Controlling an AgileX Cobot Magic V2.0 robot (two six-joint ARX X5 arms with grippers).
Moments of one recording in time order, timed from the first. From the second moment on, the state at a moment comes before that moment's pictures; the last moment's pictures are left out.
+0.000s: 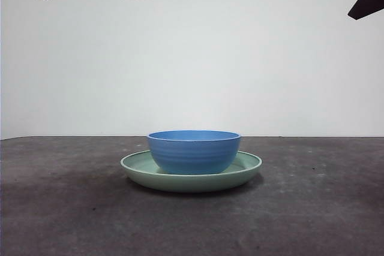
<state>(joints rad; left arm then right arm) -0.44 0.89 0.97 -0.83 0.49 0.03 0.49 0.82 0.88 -0.86 -0.42 0.10</state>
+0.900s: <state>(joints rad) -0.44 0.89 0.97 -0.83 0.49 0.03 0.49 0.82 0.88 -0.86 -0.42 0.10</state>
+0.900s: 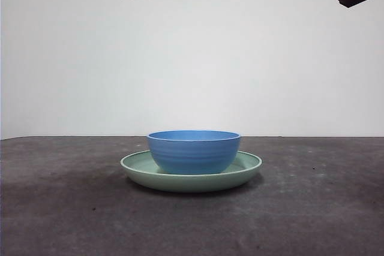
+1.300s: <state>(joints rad) -0.37 0.78 0.96 -0.64 0.38 0.07 0.49 0.82 0.88 -0.86 -0.42 0.10</state>
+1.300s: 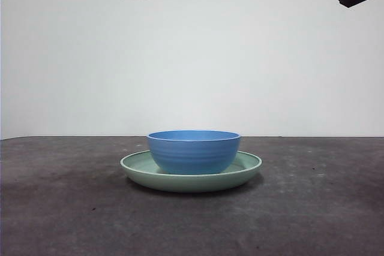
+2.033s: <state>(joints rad) -0.01 0.23 0.42 -0.15 0.03 0.17 0.49 0.82 0.88 -0.86 -0.42 0.10</state>
